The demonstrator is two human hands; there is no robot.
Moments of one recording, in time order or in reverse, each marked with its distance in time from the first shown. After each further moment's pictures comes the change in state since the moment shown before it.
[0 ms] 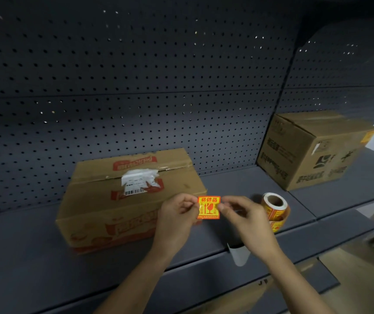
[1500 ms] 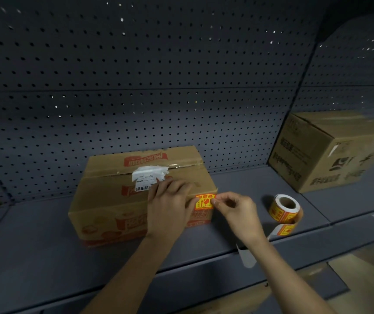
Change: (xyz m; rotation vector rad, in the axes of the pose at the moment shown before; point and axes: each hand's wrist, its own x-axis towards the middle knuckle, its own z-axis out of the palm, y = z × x) left_hand 0.035 -0.033 -0.031 1.123 0.300 0.639; right_hand 0.031 0.015 0.043 0.053 0.002 0.132
